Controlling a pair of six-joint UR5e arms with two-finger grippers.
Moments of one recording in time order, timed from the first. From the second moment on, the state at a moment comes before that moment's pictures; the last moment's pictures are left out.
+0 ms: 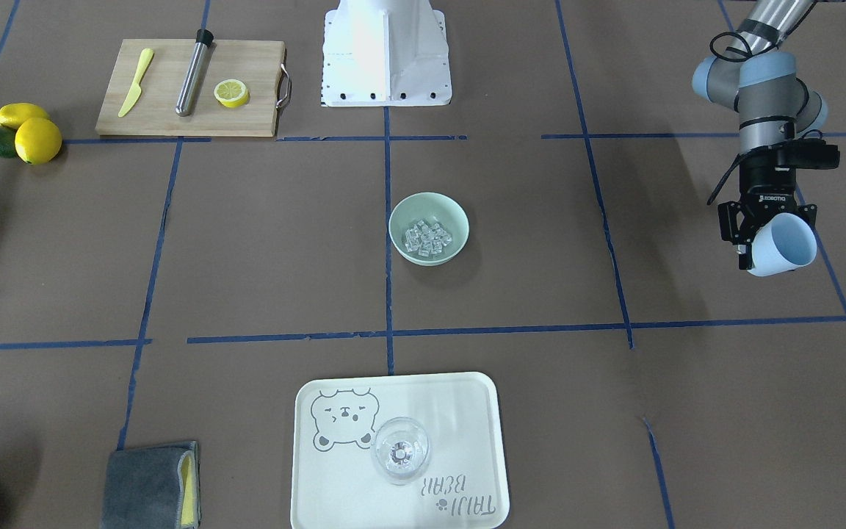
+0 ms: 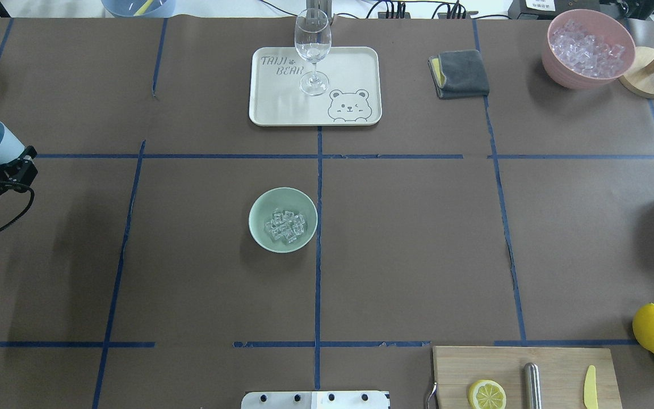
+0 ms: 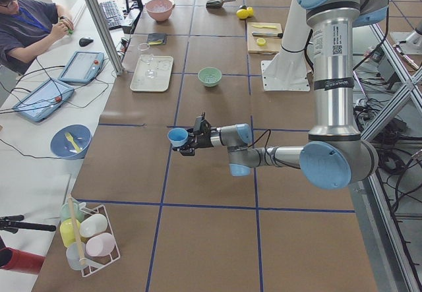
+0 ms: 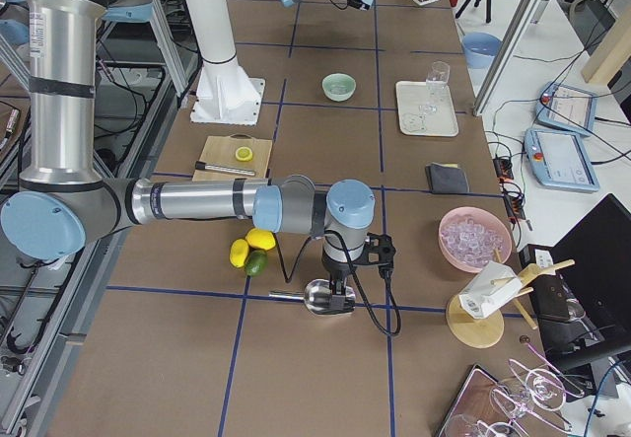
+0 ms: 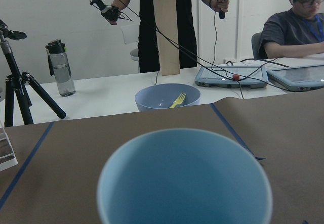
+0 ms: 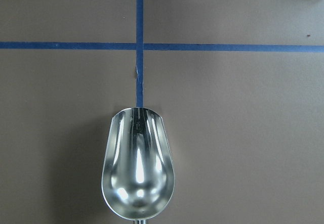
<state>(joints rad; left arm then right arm) -0.59 -1.46 -1.42 -3.12 -0.91 -0.97 1.58 -1.67 1.75 -1.70 2.26 -0.02</state>
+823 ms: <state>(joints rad) -0.42 -1.46 -1.33 -3.13 -0.75 -1.04 1.58 -1.66 1.75 -1.70 2.26 -0.02</state>
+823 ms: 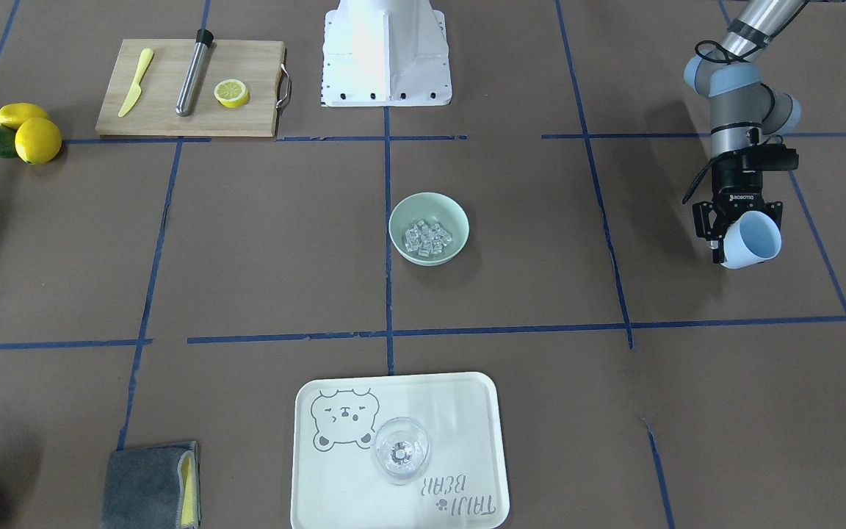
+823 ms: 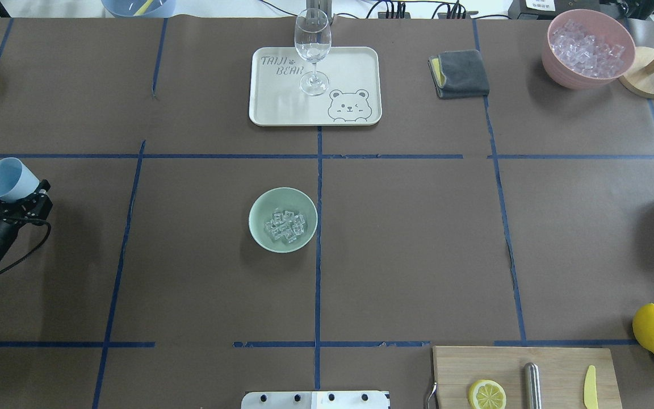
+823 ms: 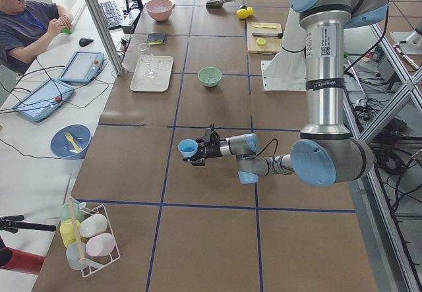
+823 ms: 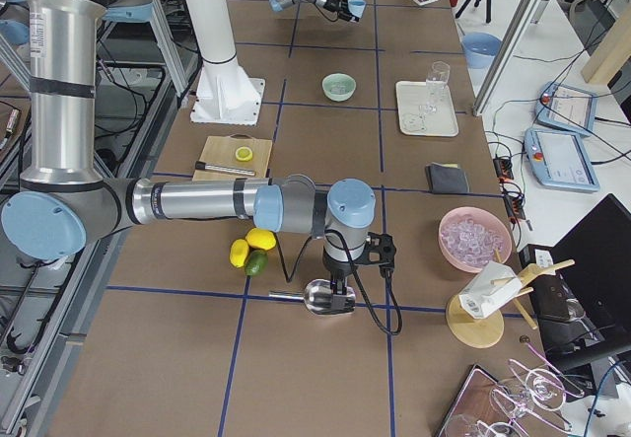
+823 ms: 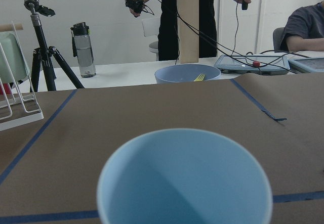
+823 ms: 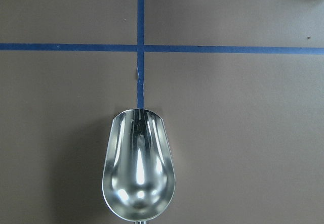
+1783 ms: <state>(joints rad) -0.34 -1.46 -1.30 -3.13 -0.71 -1.06 1.58 -1.66 1.75 -1.70 2.26 -0.02</state>
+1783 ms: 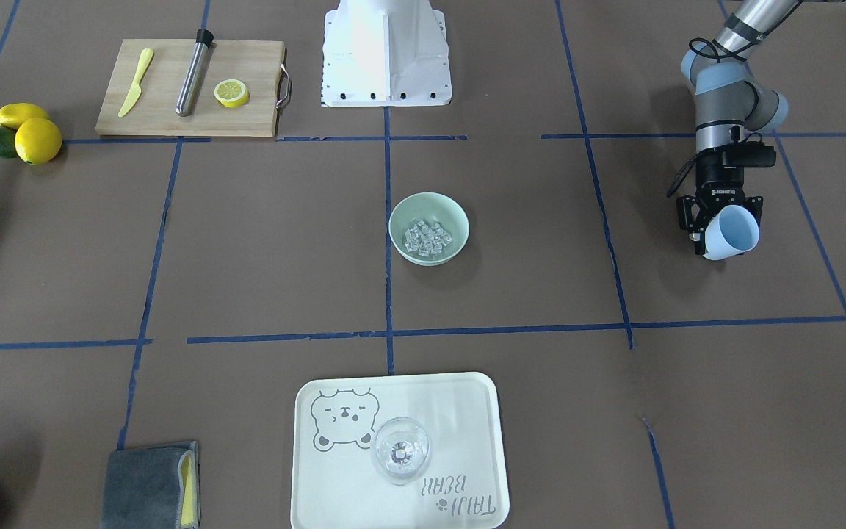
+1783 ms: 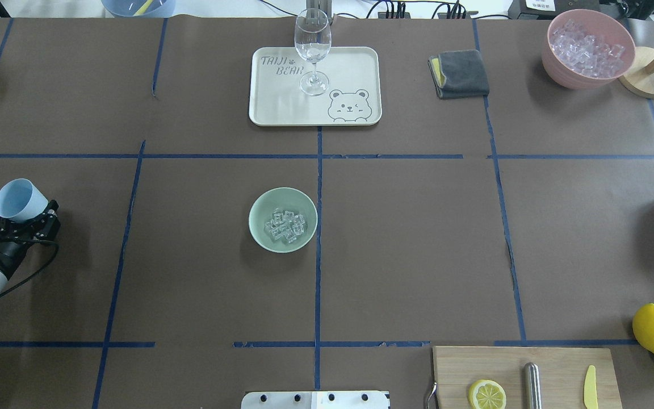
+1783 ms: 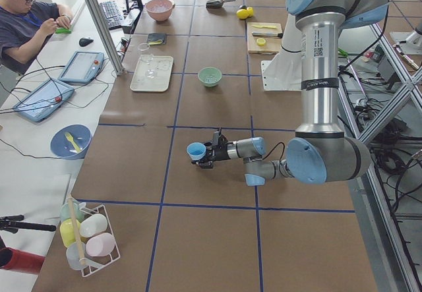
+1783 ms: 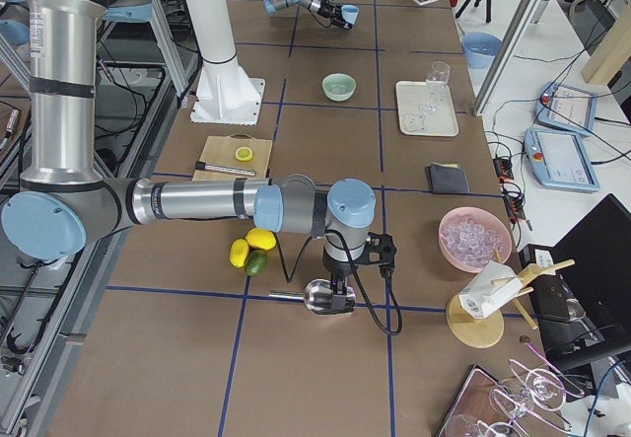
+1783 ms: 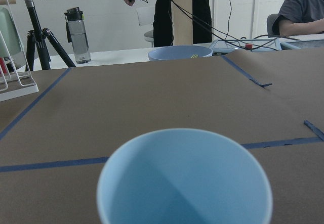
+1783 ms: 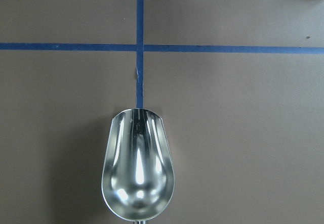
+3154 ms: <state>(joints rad) -0.34 -1.46 -1.34 -3.27 -0.50 -1.03 1.58 -1.66 1.75 -1.70 2.26 -0.02</state>
